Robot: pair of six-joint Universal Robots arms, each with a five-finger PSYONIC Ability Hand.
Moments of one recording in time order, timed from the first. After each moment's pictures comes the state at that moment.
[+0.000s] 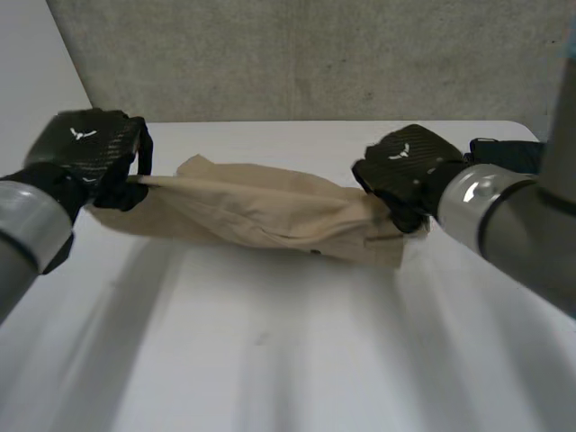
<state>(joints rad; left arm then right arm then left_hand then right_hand) 4.39 -1.49 -1.66 3.08 -1.49 3.41 2.10 -1.29 1.20 0.44 1.44 2.50 1.16 1.19 1.19 1.20 0.98 0.96 1.16 1.17 1.19 0.98</state>
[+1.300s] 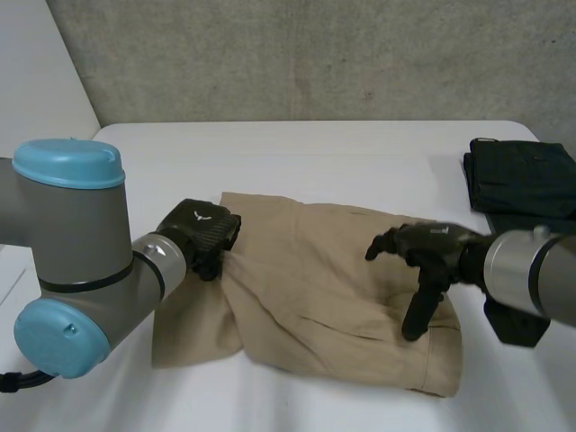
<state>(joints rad) 4.20 -1.99 -1.44 2.99 -1.53 3.51 1.92 -1.32 1.44 0.61 1.27 2.92 1.16 1.20 1.19 1.20 0.98 0.23 0.25 0.24 0.26 0.08</state>
